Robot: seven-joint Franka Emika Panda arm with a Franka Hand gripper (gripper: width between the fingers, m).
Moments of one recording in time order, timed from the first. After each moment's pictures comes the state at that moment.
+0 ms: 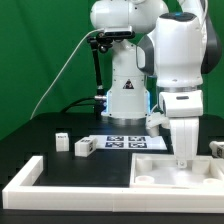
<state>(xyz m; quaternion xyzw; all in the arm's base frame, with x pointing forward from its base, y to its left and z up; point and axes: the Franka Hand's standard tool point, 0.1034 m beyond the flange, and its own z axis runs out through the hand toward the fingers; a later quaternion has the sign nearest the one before) 0.487 0.087 0.009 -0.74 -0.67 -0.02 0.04</state>
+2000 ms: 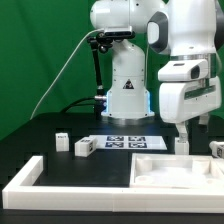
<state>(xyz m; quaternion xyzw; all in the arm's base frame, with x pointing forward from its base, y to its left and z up) 0.468 0.118 0.063 -0.91 -0.41 -0.04 0.02</state>
